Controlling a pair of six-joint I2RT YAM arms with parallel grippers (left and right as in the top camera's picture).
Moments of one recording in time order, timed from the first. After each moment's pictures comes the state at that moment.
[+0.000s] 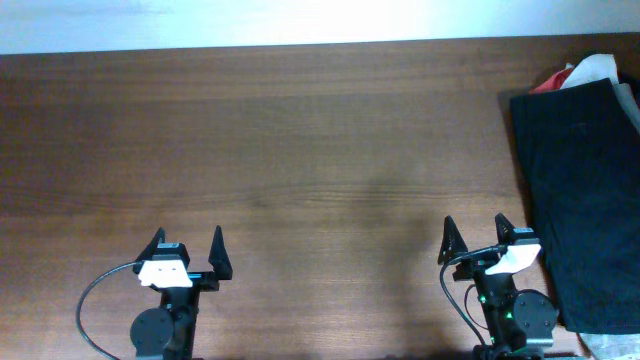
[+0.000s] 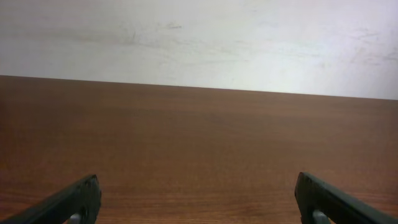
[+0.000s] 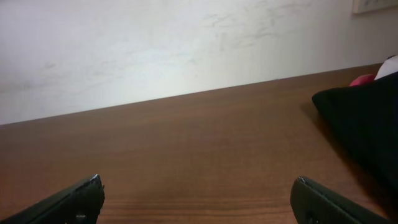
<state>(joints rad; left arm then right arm) 0.01 0.01 0.01 -0.08 0.03 -0.09 -0.06 0.01 0.01 -0.06 -0.16 0.21</state>
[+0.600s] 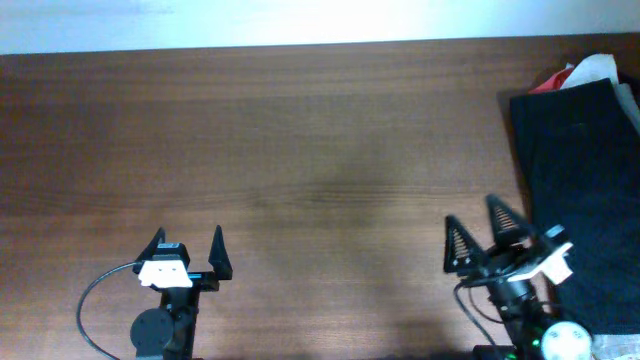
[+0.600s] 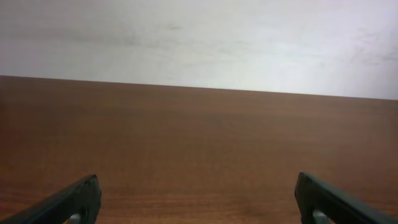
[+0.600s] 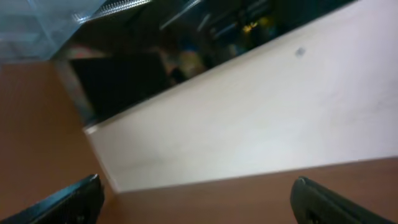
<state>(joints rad) 0.01 0.01 0.01 -0.08 0.03 -0.09 -0.06 0.15 0.24 0.22 -0.39 0.52</state>
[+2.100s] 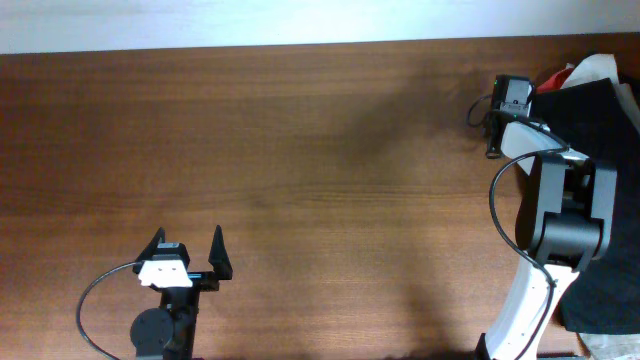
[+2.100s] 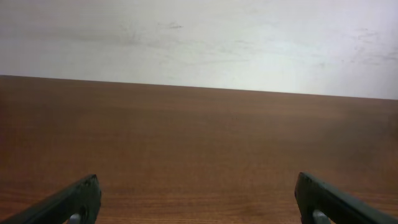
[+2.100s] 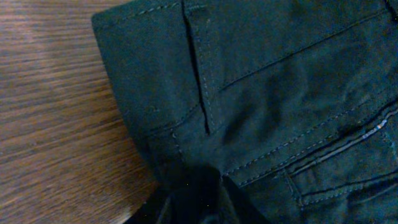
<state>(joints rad) 0.01 0.01 0.01 -0.08 0.03 -0.09 -0.18 2.21 1.45 -0.21 0.58 -0.12</state>
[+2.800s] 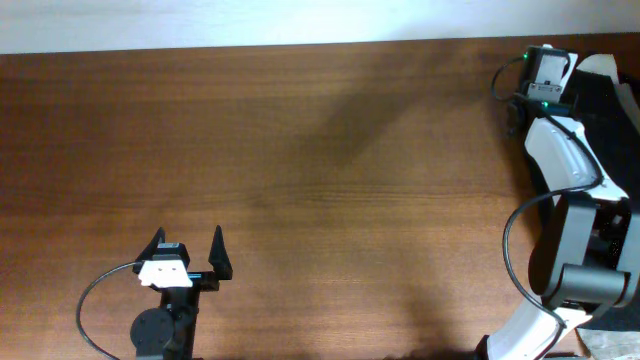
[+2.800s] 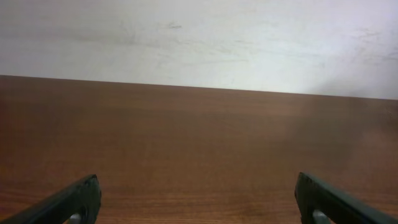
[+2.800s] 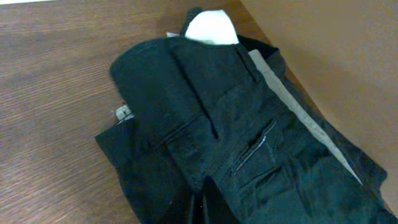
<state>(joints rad) 0.01 0.01 0.01 -0.08 0.03 -0.09 -0.18 1.94 1.45 -0.28 0.58 0.00</state>
